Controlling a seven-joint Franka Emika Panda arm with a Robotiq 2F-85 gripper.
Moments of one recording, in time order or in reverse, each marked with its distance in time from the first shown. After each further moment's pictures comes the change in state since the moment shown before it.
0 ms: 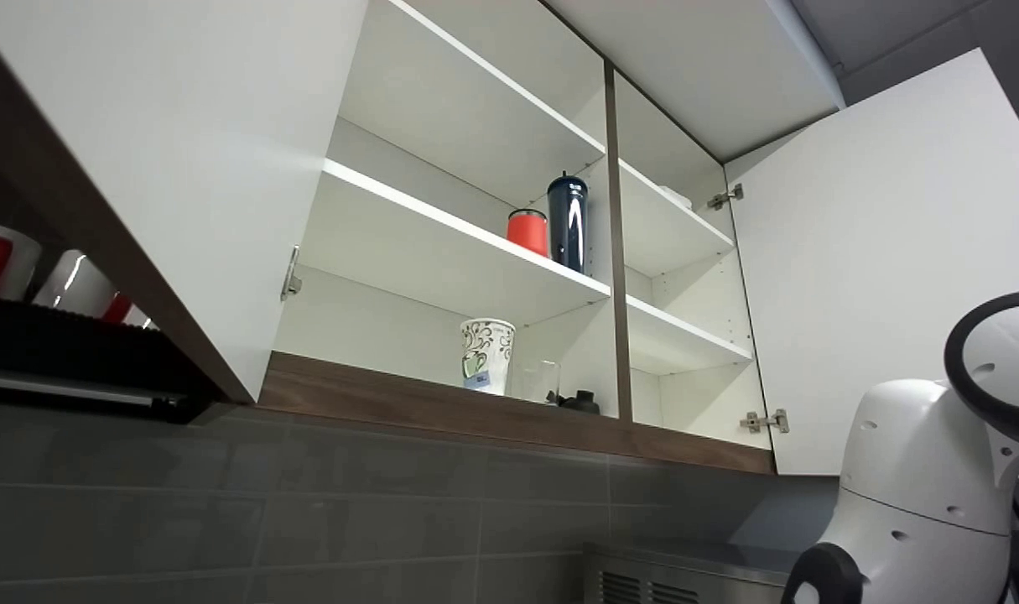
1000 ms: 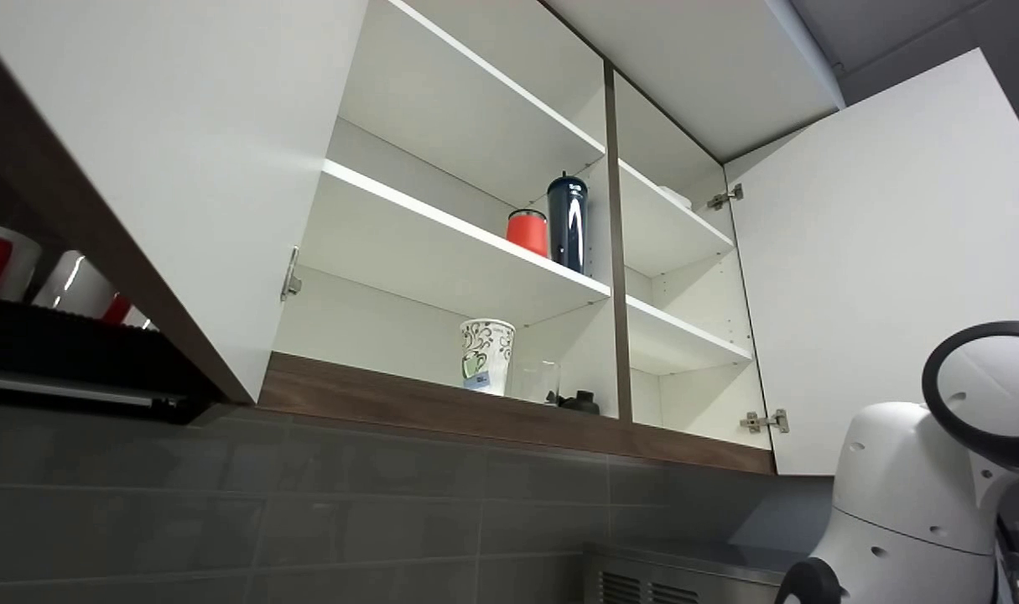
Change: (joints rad) arm -0.077 0.072 0.050 0.059 0.080 0.015 -0.080
